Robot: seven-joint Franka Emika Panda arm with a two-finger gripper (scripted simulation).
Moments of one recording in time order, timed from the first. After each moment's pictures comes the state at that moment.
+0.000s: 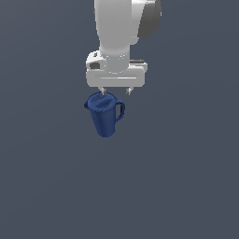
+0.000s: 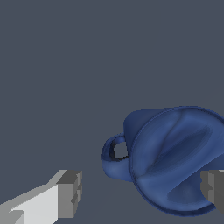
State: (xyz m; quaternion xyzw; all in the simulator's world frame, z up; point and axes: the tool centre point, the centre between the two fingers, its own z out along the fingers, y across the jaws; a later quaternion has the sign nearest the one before) arm -0.079 -0.013 0.299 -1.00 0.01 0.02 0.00
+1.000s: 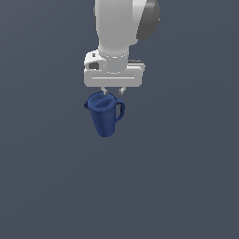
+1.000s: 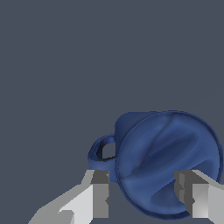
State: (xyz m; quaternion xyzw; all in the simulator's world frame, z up) arm -0.079 -0.024 0.298 -1.00 -0.04 0.02 -0.02
